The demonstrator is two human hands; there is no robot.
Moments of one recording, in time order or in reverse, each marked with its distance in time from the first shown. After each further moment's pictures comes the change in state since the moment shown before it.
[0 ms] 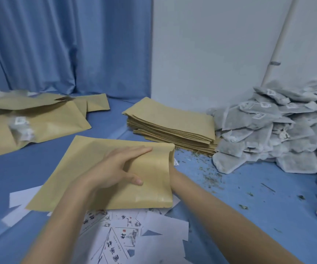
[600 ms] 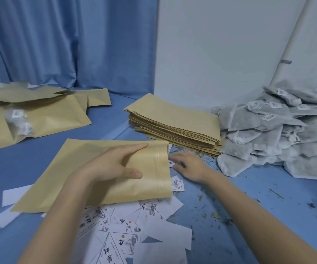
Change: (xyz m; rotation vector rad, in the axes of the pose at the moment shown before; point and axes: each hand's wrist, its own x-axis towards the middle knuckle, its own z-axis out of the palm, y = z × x) left_hand 0.017 -0.020 -0.005 0.006 -0.048 -0.121; right_hand 0.035 0.080 -0.040 -0.550 0.123 -0.240
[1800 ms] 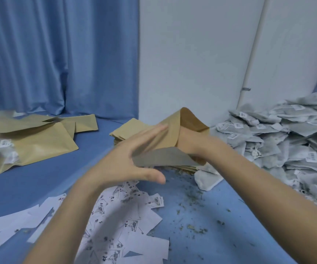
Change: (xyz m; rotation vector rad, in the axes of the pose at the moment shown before) left_hand -0.020 0.120 -0.017 -0.260 0.191 0.496; right_hand -0.064 -0.096 -0.172 -0.051 0.083 -0.220
